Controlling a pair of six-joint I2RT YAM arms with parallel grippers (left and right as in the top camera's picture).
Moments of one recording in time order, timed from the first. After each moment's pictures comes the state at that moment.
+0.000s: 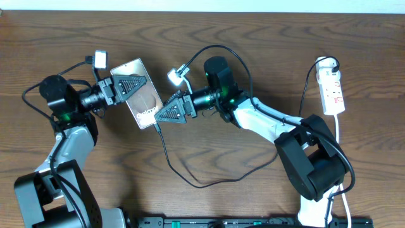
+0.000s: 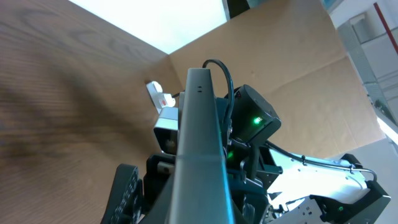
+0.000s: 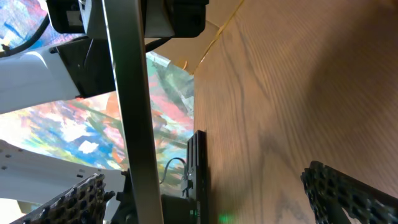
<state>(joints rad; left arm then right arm) 0.32 1.57 0.73 0.86 1.49 -1.09 0.61 2.00 1.22 0.39 -1.21 0.64</state>
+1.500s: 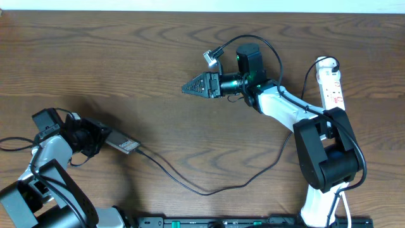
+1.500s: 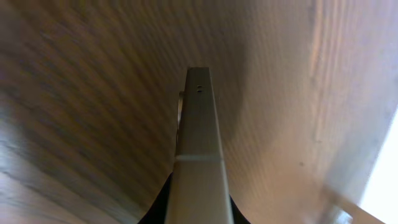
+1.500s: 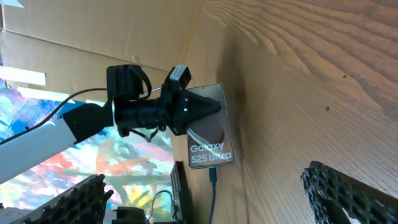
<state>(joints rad) 0.58 1.58 0.71 -0.40 0.57 -0.56 0.41 2.00 1.23 0.24 -1.15 0.70</state>
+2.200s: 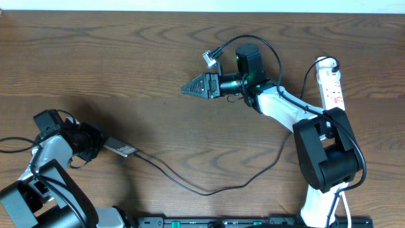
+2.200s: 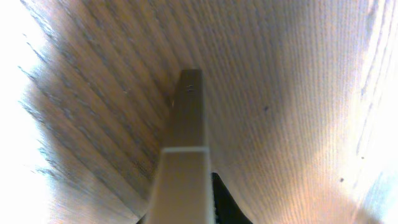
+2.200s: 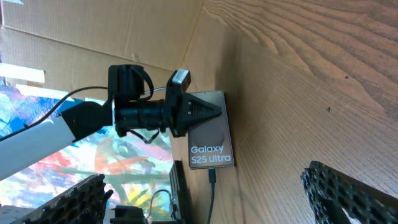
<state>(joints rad) 0.58 1.58 0.71 -0.45 0.45 -0.54 0.41 2.00 1.23 0.24 -1.15 0.68</state>
